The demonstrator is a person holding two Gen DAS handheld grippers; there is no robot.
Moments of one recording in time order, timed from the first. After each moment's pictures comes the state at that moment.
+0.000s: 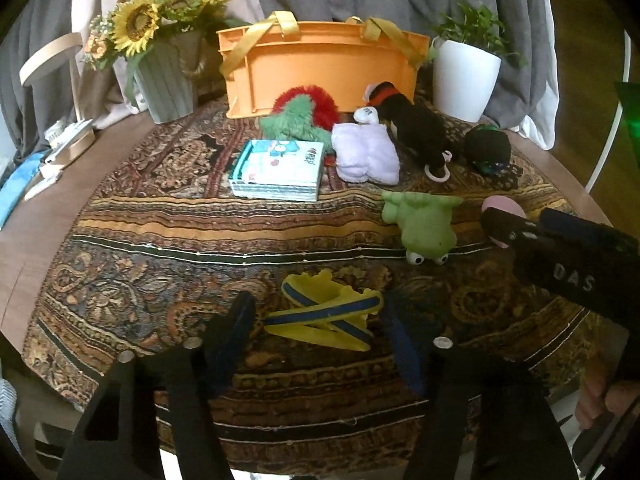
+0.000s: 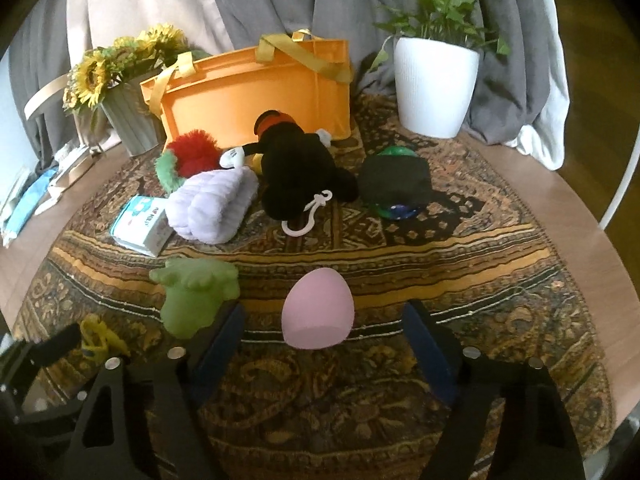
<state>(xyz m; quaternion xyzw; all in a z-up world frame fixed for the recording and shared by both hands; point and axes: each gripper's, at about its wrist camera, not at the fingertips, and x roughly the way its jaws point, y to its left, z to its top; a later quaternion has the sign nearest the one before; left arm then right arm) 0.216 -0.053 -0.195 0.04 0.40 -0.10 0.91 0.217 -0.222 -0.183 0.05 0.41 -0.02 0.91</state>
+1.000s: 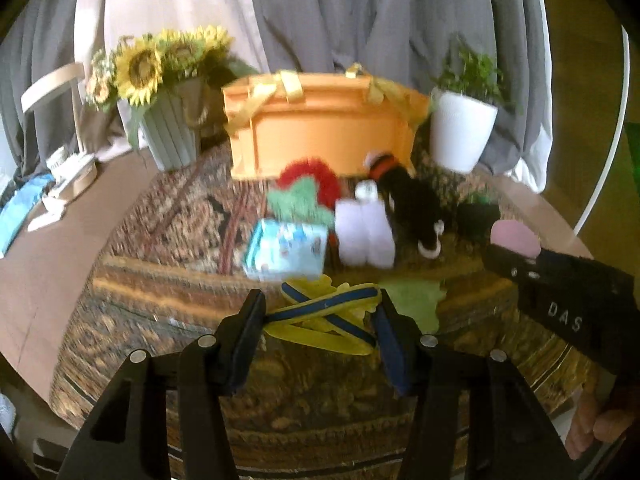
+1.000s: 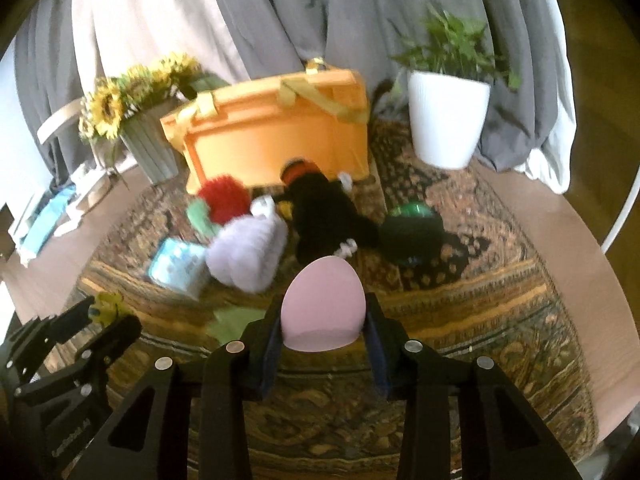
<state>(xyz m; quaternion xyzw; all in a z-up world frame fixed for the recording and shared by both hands) 0.236 -0.044 -0.130 0.02 0.35 -0.11 0.93 0.227 -0.211 -0.129 0.06 0.39 0.00 0.92</state>
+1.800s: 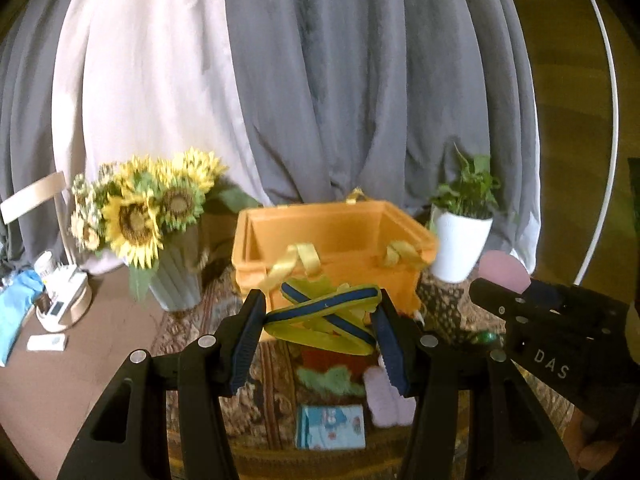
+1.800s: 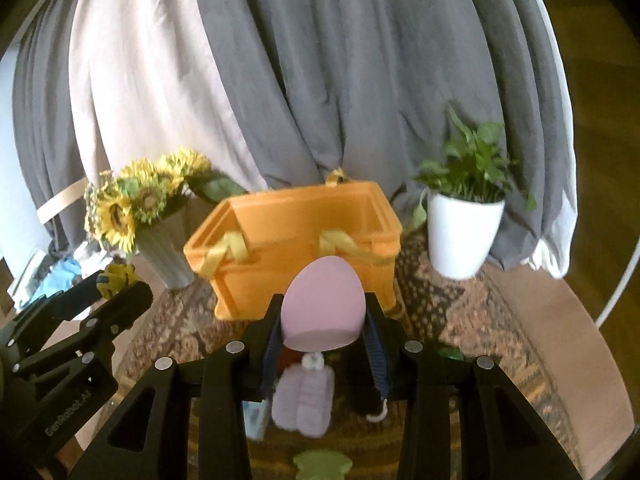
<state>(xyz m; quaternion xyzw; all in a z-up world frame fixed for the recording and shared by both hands) 0.319 -0.010 -0.017 0.03 0.22 -0.16 0.96 0.292 -0.172 -0.028 0.07 0.29 -0.03 0.96</state>
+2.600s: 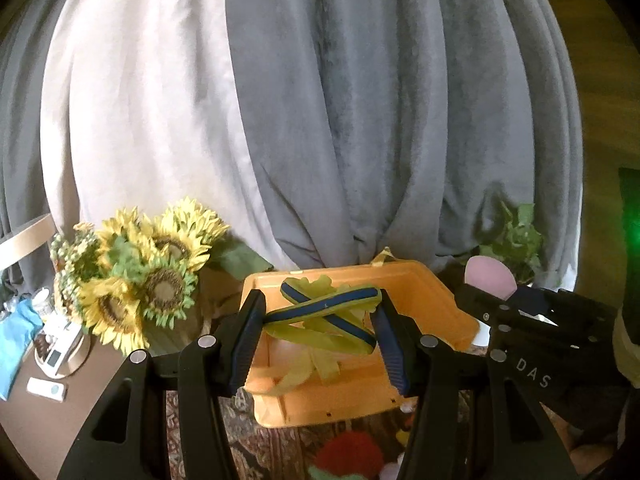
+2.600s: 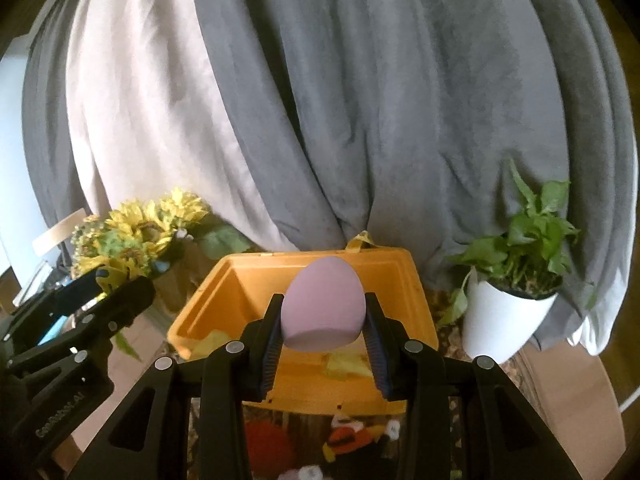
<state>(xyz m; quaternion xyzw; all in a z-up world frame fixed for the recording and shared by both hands) 0.424 -0.038 0.020 0.03 0.21 -0.12 0.97 0.414 -0.191 -0.005 0.06 0.26 0.02 0.96</state>
